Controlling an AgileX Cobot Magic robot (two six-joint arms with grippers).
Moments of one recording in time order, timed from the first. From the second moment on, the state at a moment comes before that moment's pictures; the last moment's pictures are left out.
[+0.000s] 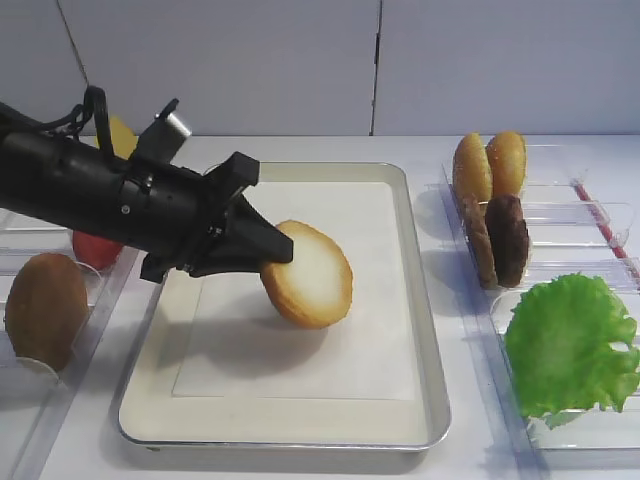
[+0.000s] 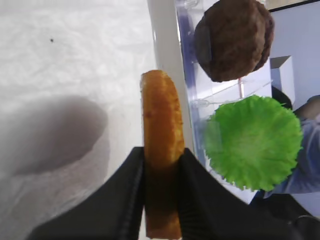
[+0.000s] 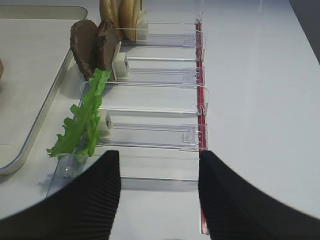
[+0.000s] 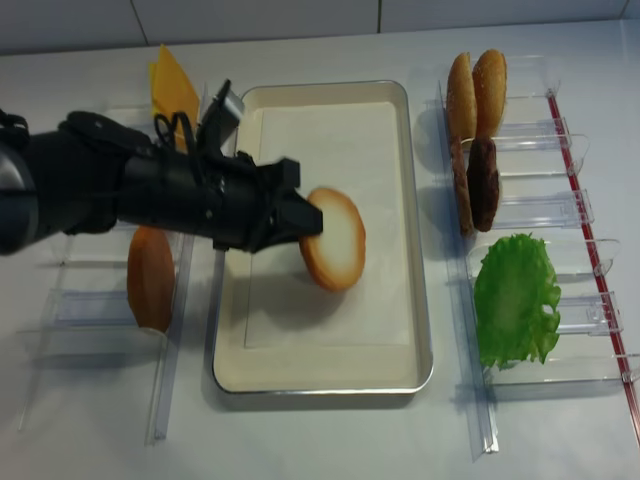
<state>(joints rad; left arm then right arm) -0.28 1.66 -0.90 -1.34 0.89 0.75 0.05 -0.02 -0.47 0.07 1.12 0.00</state>
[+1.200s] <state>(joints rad) -0.27 1.76 -0.90 -1.33 0.94 0.80 0.05 -0.02 -0.47 0.07 1.12 0.00</state>
